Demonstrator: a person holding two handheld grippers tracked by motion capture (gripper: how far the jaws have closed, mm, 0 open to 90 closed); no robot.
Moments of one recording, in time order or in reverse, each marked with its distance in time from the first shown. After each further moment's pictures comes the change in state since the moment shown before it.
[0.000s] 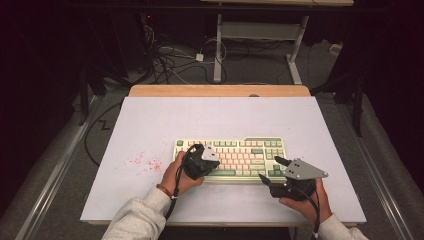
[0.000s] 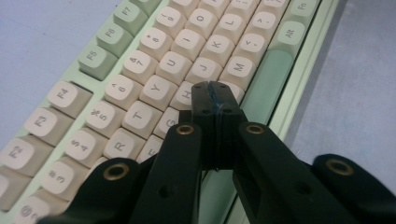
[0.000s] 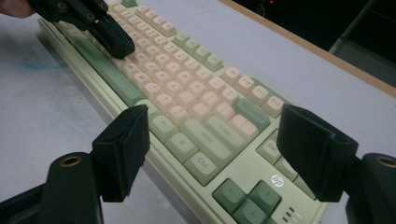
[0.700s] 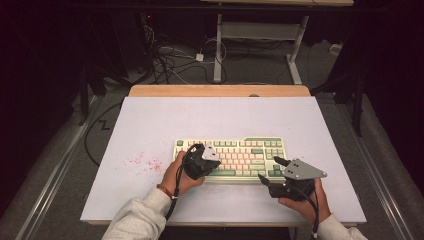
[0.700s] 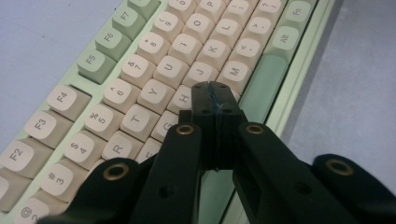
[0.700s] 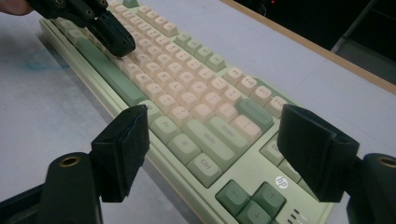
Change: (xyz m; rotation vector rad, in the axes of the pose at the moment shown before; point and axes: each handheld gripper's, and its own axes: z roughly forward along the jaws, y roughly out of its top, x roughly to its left) left arm -0.001 0.002 0.002 0.006 -0.022 -0.012; right arm 0.001 -0.001 0.002 -0.002 0.004 0.007
